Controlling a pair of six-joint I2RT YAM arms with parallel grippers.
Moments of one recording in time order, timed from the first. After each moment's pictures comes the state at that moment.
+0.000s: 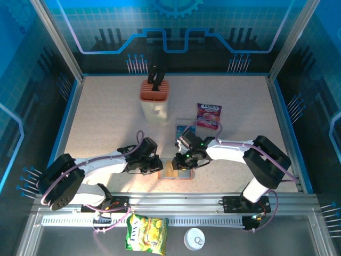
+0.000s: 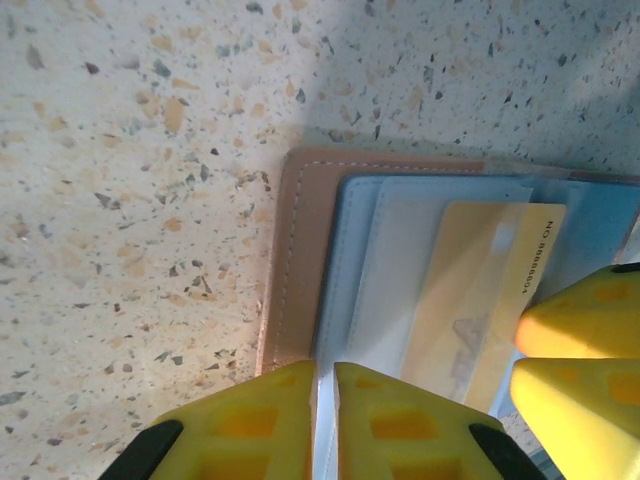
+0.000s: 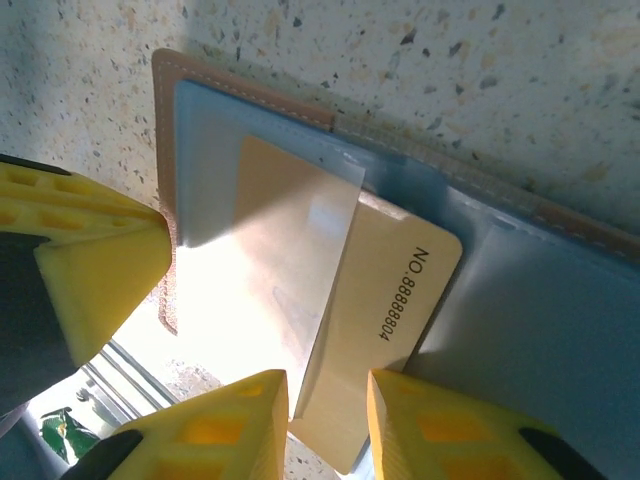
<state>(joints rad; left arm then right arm) -0.74 1.34 0.54 -0.29 0.26 -1.05 0.83 1.62 0.81 -0.35 -0.45 0.72</state>
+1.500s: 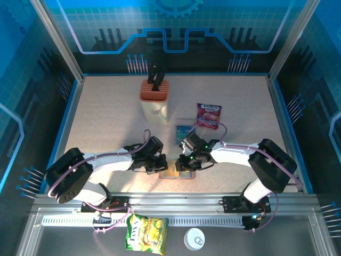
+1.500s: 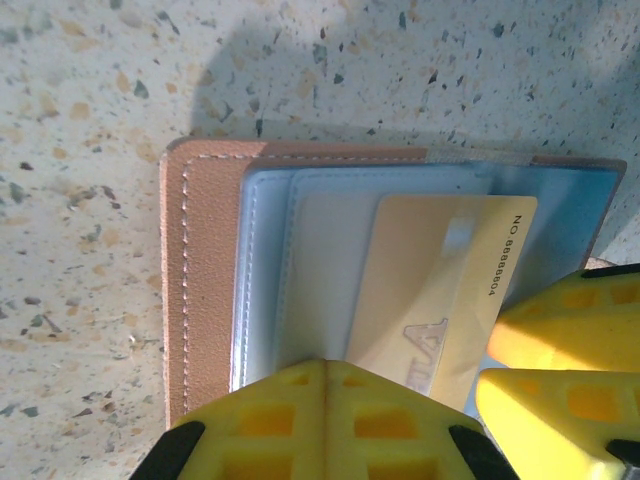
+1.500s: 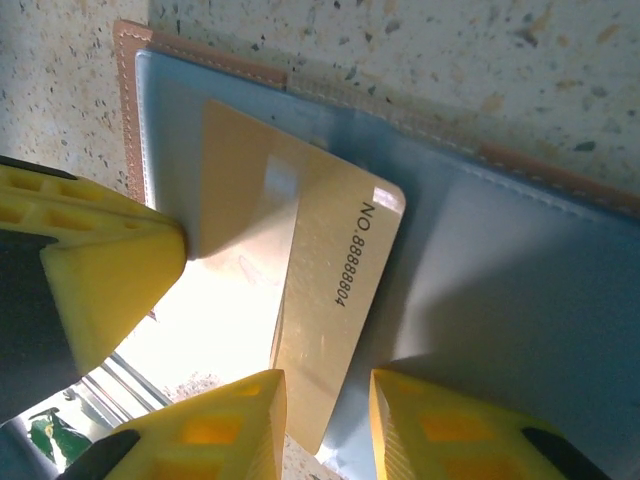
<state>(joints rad) -0.78 1.43 0.60 -0.24 0.29 -1.05 0.82 1.56 0.73 -0.32 -0.44 0.75</state>
